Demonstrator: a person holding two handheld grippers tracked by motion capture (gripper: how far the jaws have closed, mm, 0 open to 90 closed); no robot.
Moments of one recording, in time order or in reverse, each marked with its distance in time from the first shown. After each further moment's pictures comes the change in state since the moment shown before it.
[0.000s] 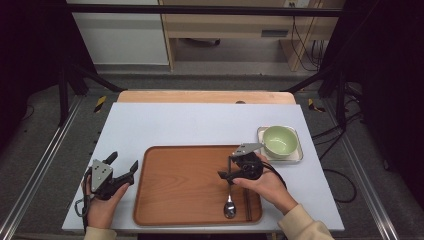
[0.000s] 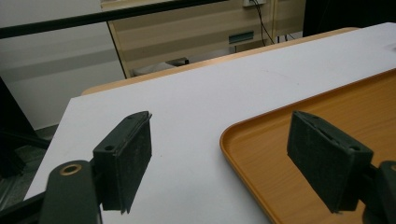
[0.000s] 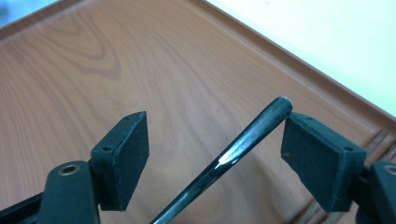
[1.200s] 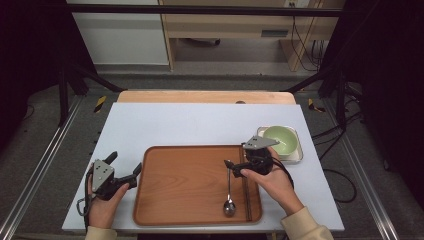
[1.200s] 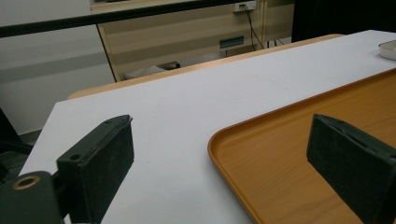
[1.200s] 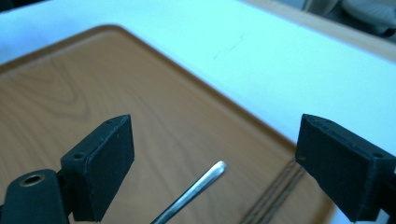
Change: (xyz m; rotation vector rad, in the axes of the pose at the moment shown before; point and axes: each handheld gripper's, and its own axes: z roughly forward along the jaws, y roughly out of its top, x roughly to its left) left arm -0.002 0.000 0.002 -0.018 -0.042 -0.007; right arm -0.010 0.011 -0.034 -0.160 -0.143 -0.007
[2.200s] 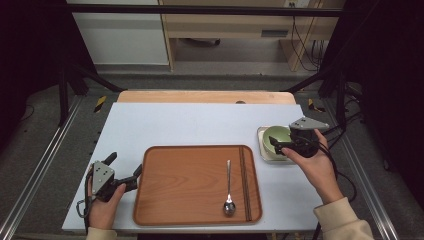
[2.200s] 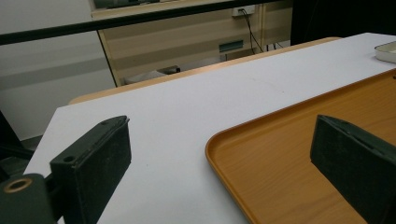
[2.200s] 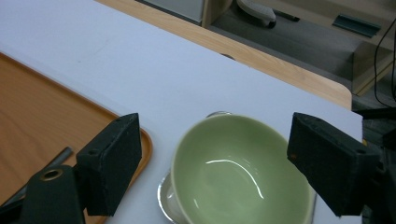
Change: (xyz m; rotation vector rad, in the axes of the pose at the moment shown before) left arm -0.004 0.000 -0.003 -0.020 0.004 0.011; right arm -0.087 0.007 -0.077 0.030 -0.324 0.069
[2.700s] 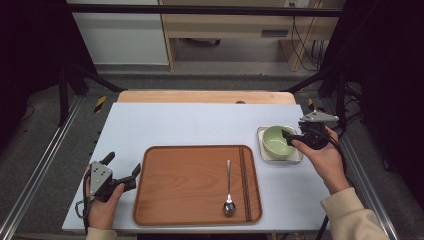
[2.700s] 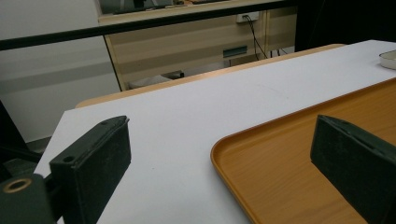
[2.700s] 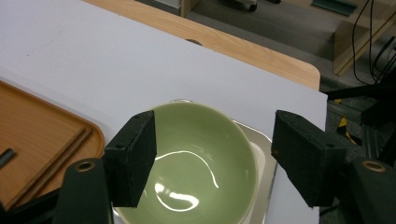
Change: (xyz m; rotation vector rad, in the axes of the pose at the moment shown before) left arm 0.002 0.001 -0.003 -0.024 0.019 -0.011; right arm -0.038 -0.004 0.008 0.056 -0.063 0.042
